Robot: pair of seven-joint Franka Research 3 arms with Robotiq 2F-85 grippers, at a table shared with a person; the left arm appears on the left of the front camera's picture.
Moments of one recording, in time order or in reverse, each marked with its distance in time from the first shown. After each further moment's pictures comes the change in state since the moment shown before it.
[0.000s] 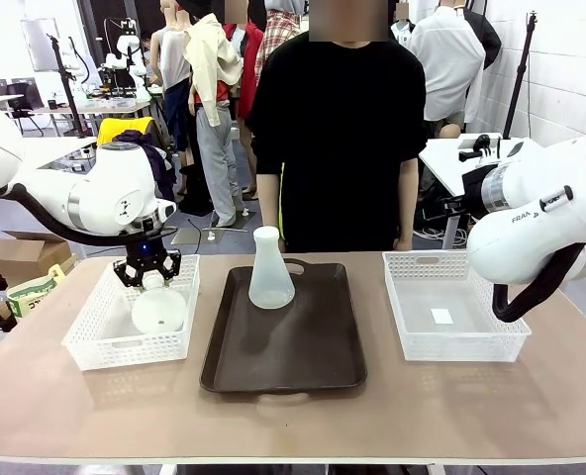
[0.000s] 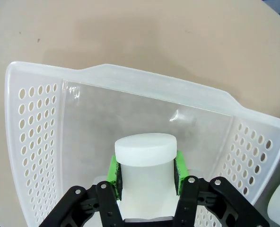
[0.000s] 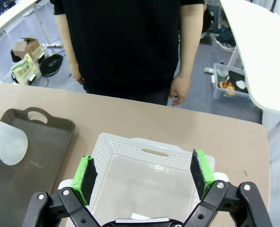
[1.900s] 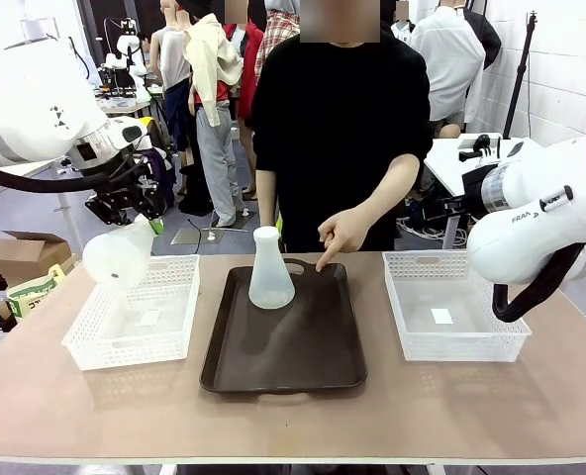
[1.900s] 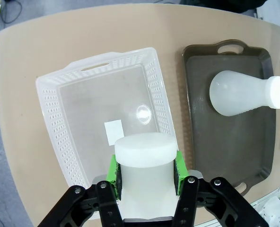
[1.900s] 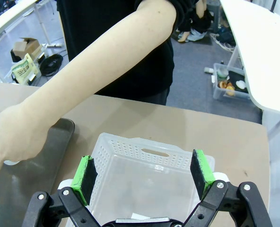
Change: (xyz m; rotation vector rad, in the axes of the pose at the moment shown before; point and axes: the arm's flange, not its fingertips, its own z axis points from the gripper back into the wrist) left arm -0.048 0.033 0.179 -0.249 -0.102 -0.418; right arm 0.000 0.000 0.000 0.000 0.000 0.000
